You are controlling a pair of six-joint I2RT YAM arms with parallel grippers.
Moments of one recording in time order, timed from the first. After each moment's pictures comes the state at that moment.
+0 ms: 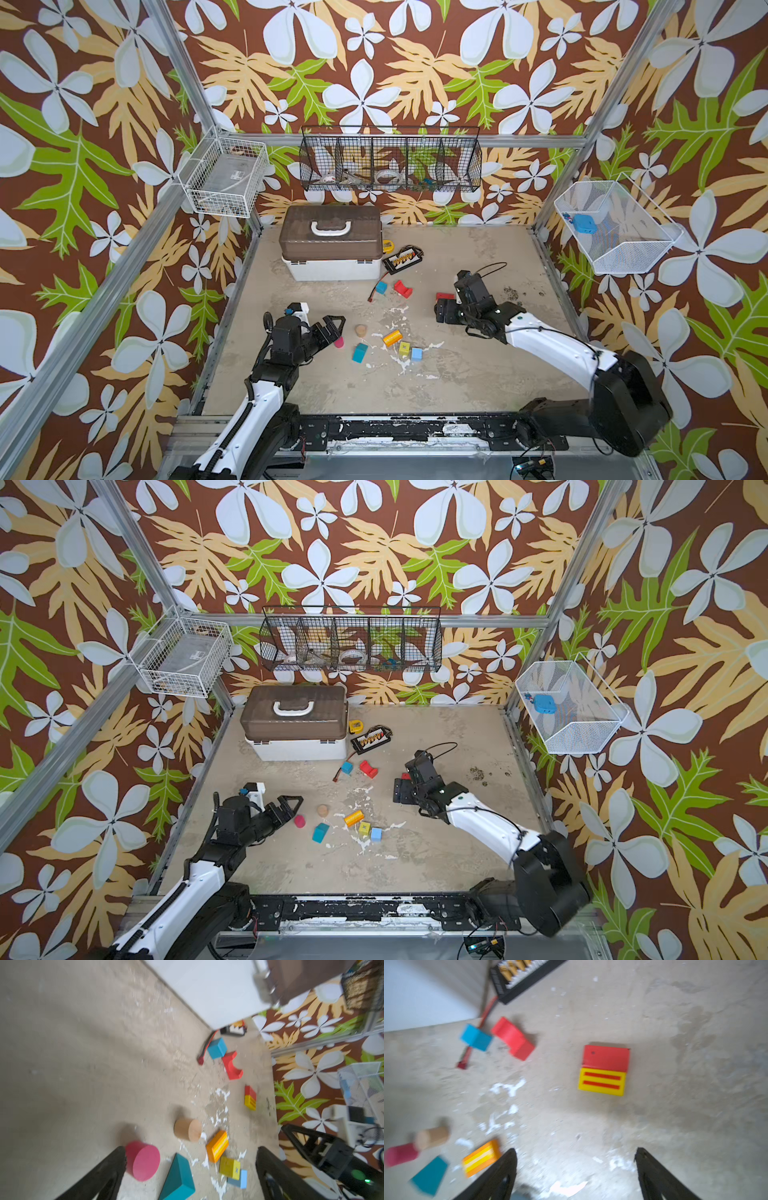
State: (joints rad) left arm -0.13 0.79 0.24 -0.06 0.34 -0.81; right arm 0.57 1.29 0.80 -0.37 0.07 0.54
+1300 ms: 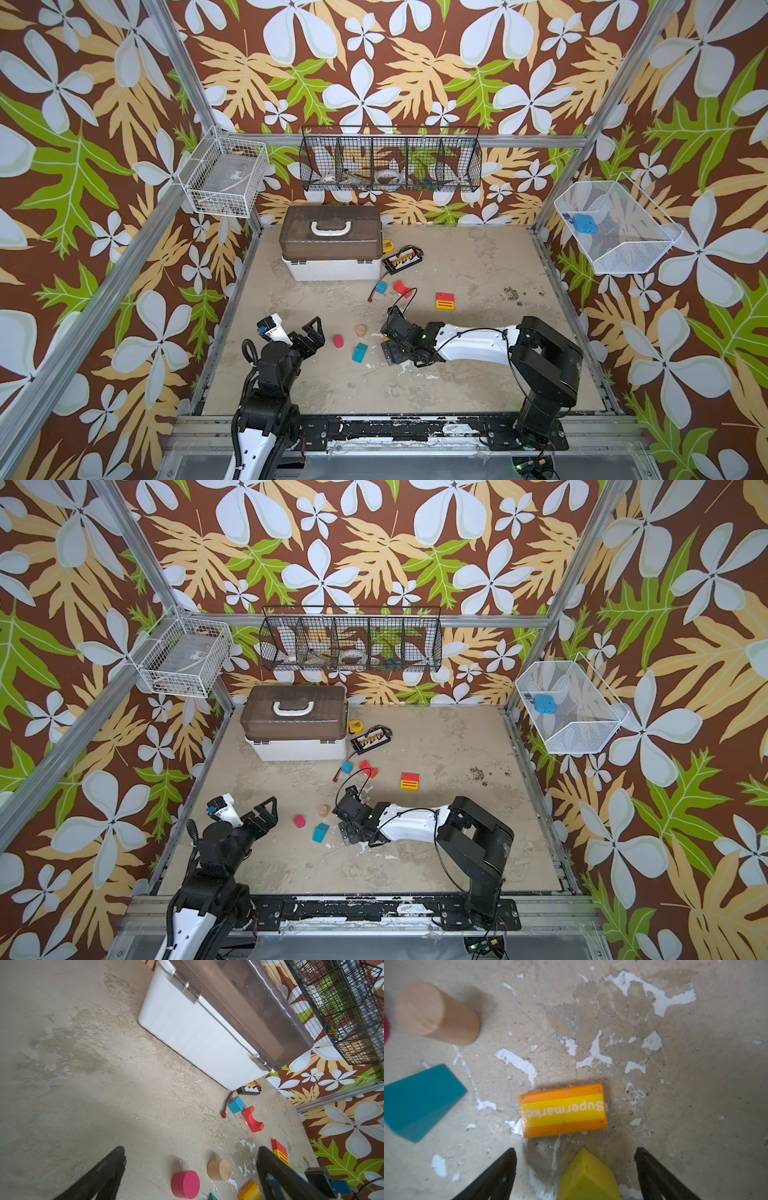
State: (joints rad) left arm -0.13 0.22 0.17 -0.30 -0.04 -0.74; right arm 1.02 1.81 1.03 -0.38 0.26 0.55
